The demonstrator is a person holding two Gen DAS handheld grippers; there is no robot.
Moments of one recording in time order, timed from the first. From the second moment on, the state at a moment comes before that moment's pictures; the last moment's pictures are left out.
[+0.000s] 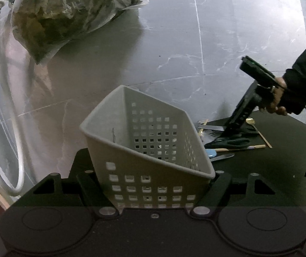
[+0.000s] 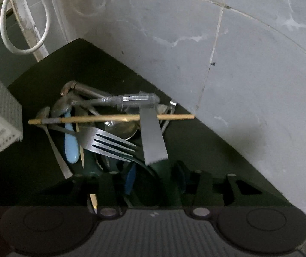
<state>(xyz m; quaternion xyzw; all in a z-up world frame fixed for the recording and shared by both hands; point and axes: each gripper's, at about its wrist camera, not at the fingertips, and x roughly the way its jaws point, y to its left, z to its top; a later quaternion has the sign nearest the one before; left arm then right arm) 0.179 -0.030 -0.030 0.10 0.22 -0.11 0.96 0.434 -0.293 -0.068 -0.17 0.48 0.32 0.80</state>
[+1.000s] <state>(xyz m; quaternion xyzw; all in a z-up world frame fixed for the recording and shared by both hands) 0.188 -0.007 -0.032 0.10 0.22 -0.19 0.95 0.238 -0.267 0.051 0.37 0.24 0.39 0.81</state>
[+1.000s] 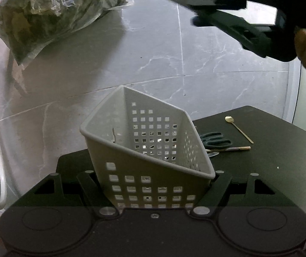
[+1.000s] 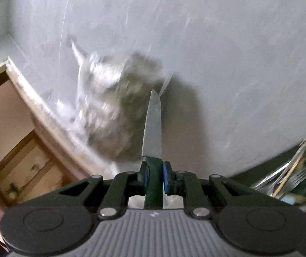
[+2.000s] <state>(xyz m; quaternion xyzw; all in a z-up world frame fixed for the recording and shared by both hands) 0.194 -0.013 -0.040 0.12 0.18 -0.20 0.96 0.196 -0.062 0.096 -0.77 0.28 0.35 0.45</state>
